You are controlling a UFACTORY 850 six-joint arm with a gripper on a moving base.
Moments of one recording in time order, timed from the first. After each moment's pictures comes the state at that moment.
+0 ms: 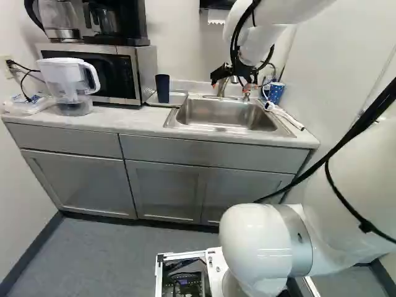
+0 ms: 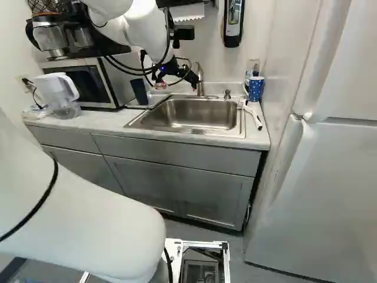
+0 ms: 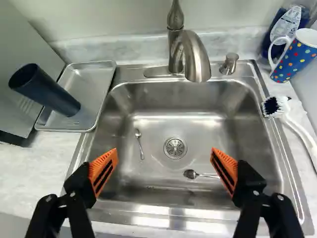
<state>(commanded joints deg) -6.5 14.0 -53.9 6.0 -21.5 -1.2</state>
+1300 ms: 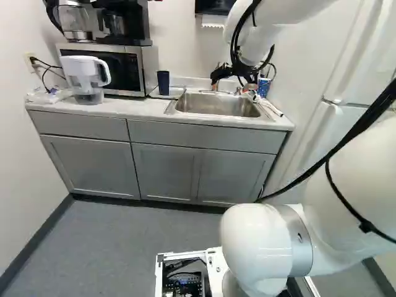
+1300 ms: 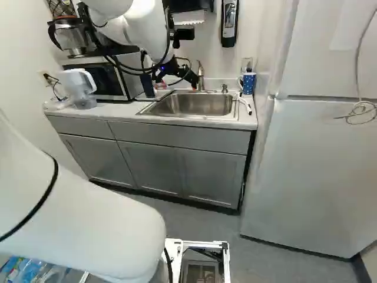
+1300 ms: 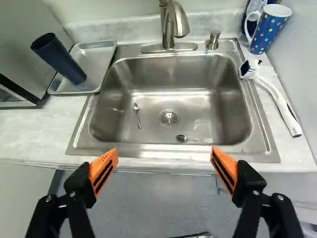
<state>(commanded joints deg) -6.5 14.0 -53.9 6.0 -21.5 -1.2</state>
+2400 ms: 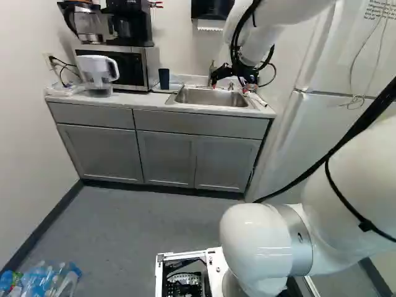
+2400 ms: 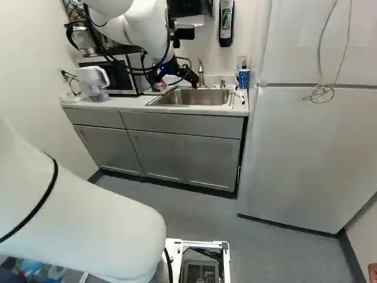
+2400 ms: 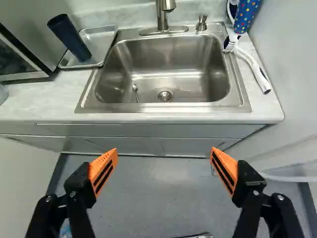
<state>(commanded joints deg) -6.5 14.0 -53.9 6.0 -21.5 -1.2</state>
